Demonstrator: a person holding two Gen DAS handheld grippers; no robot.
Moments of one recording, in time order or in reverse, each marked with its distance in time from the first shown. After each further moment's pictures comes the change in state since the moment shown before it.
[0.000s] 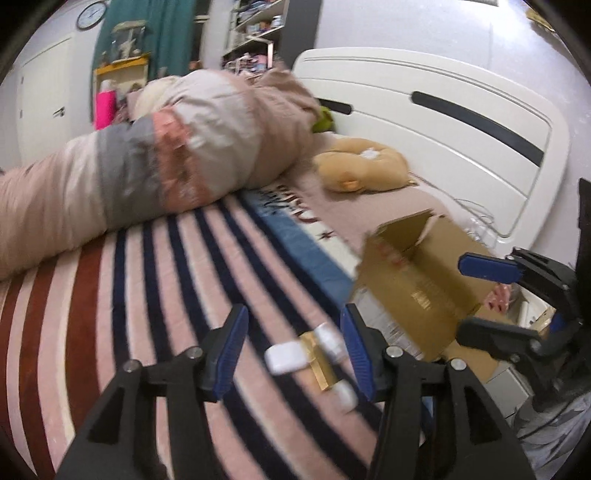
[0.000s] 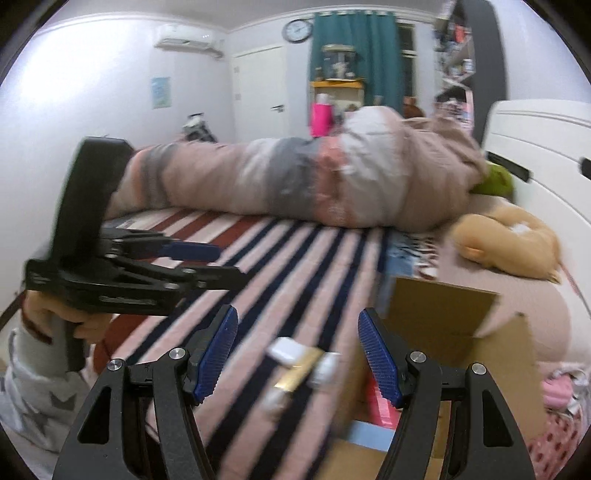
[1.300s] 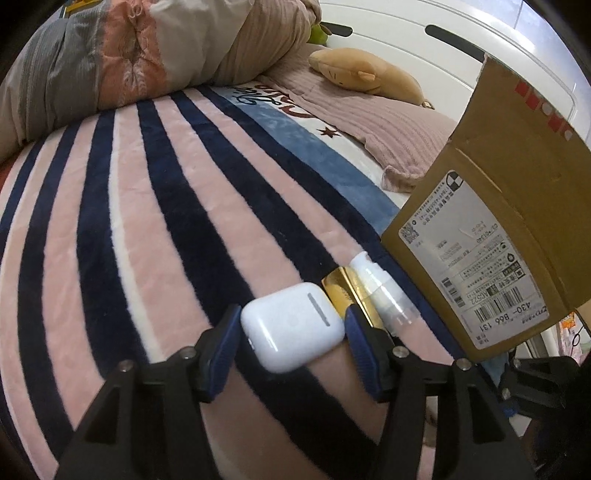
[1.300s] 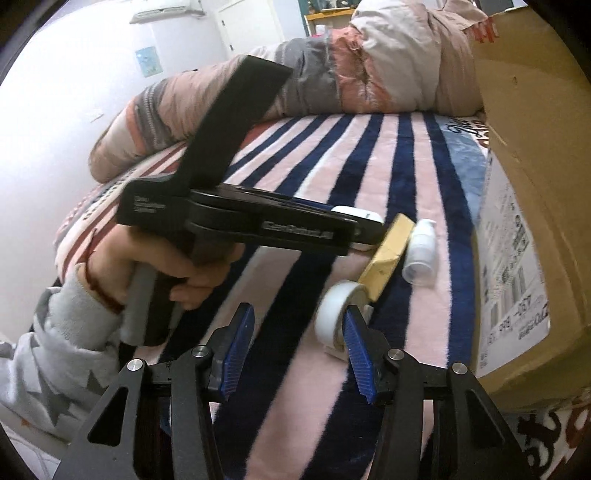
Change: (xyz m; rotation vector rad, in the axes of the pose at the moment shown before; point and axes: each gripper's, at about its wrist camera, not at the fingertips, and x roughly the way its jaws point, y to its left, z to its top) left arm 0.190 0.021 -0.063 -0.031 0.230 -0.178; right arm 0.116 0.018 -0.116 0.162 0.224 0.132
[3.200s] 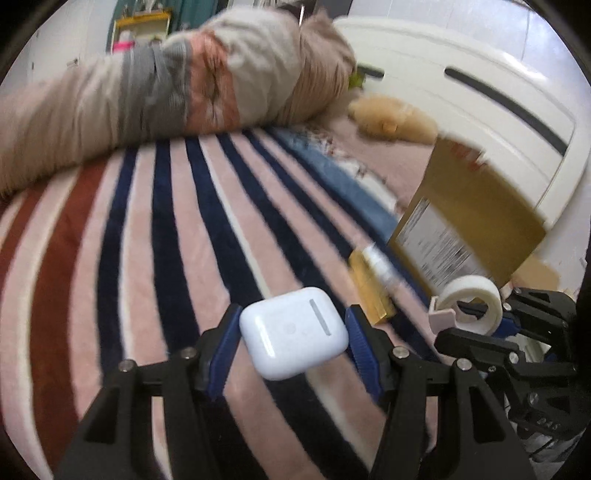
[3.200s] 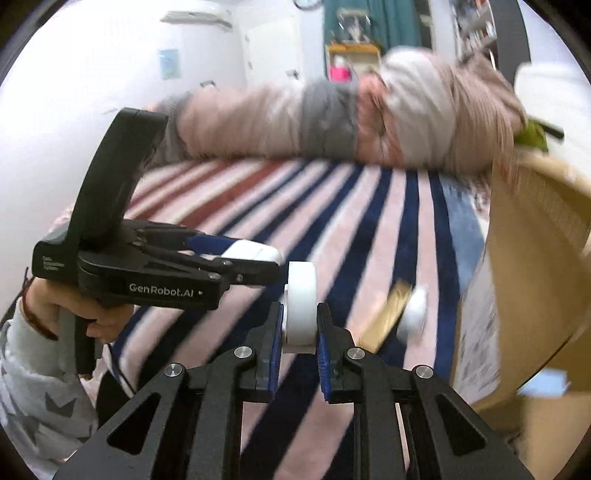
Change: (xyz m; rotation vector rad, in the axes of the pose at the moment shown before) left arm -0.142 0.000 -0.050 -0.073 -0.151 0.149; right arm -0.033 0.046 0.034 -0.148 -0.134 -0.082
